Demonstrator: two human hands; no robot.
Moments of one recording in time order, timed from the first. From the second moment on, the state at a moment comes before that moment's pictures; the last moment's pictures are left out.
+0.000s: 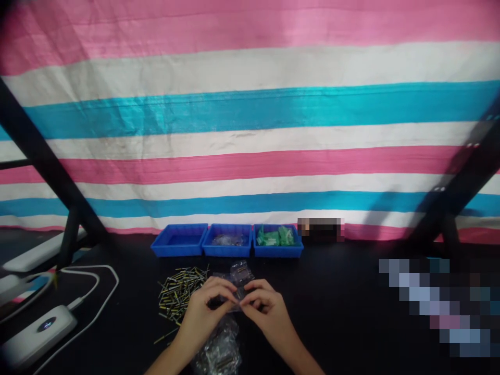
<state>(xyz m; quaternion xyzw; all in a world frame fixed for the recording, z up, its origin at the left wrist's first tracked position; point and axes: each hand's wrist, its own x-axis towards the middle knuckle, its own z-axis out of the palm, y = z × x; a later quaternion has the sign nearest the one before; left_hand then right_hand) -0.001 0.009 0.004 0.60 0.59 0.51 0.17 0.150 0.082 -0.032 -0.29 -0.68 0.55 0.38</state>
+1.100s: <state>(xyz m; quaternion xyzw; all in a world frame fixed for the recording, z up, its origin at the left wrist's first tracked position) -0.015 0.014 -0.003 0.64 0.74 0.19 -0.01 0.146 0.084 -0.035 -0.33 -0.70 0.56 0.31</state>
